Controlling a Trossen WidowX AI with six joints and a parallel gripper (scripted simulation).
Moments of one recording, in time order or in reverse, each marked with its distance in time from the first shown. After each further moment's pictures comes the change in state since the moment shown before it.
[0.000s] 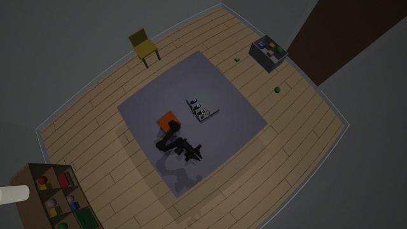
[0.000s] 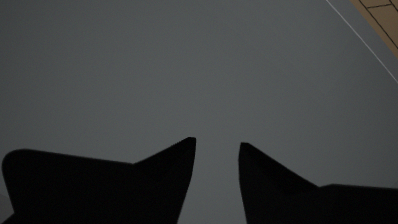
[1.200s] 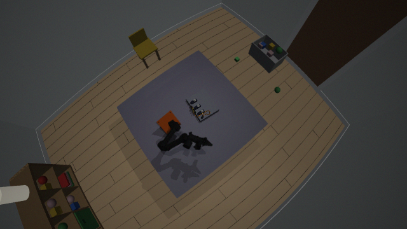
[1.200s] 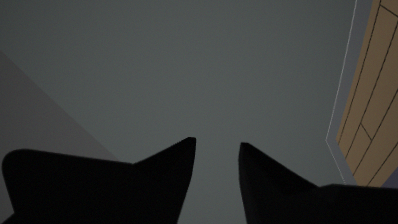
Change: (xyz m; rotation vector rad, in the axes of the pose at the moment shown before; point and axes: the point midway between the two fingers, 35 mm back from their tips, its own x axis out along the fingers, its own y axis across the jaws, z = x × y) arm -0.012 -0.107 -0.082 -0.676 0.385 -0.102
